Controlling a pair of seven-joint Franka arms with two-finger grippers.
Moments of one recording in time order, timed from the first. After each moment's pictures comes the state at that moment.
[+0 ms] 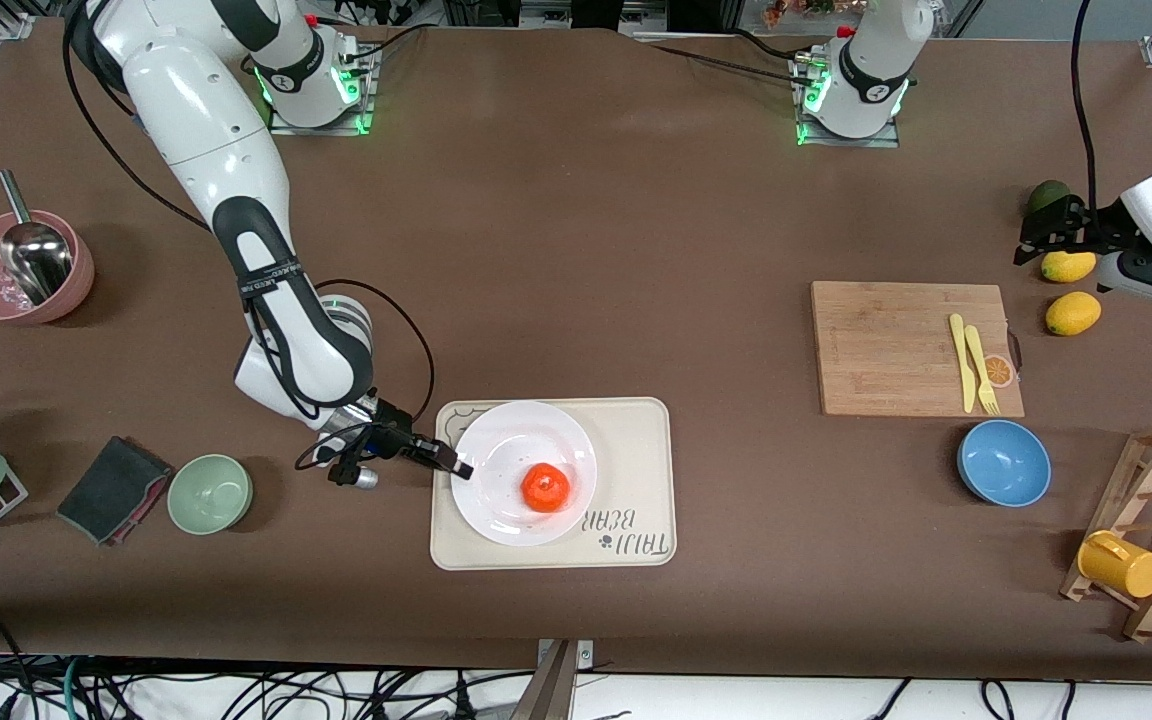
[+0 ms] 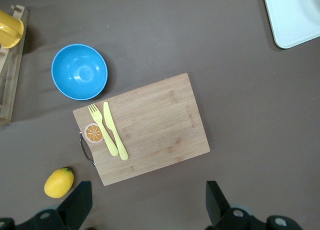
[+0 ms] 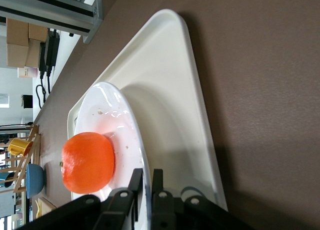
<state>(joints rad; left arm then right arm) 0.11 0.05 -0.08 -1.63 -0.02 1.59 0.34 0.22 0.90 0.17 -1.51 1.43 2.63 -0.65</state>
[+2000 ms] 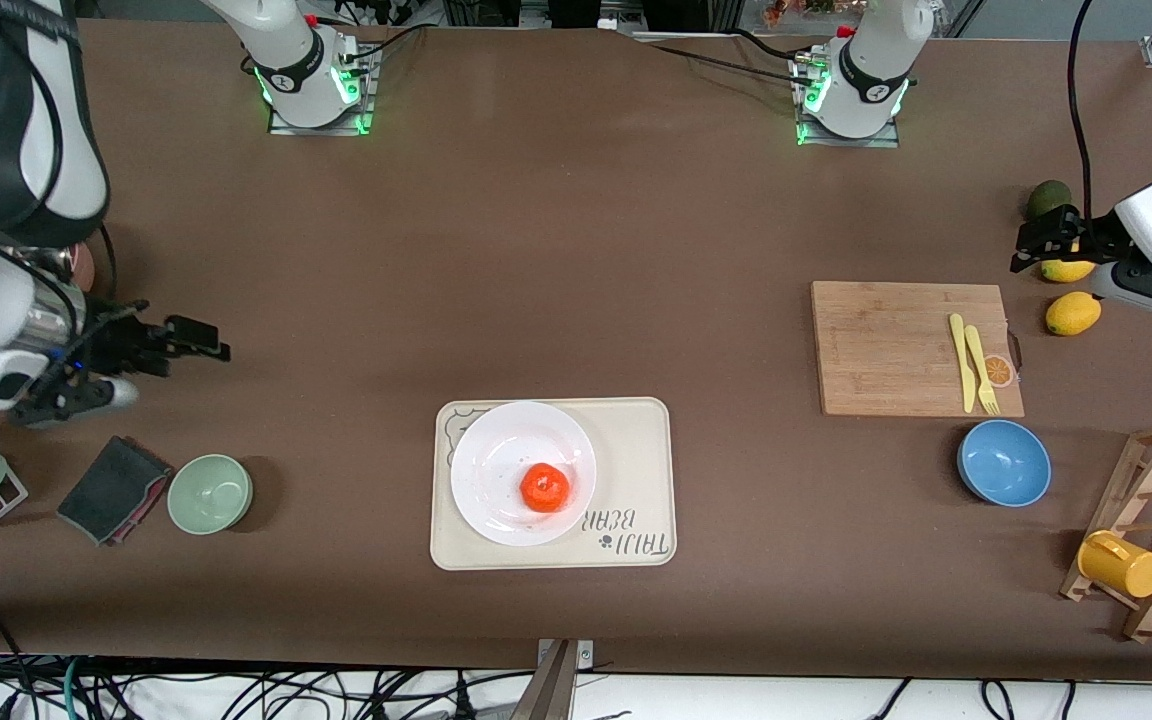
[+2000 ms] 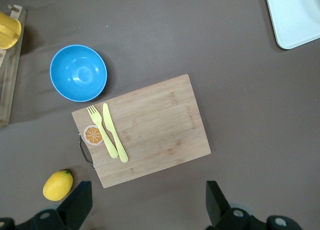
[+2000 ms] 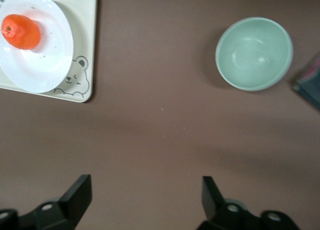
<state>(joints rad) 0.11 0.06 -0.08 -1.63 -0.02 1.60 0.34 0.12 0.28 -0.12 -1.56 0.22 1.76 -0.18</state>
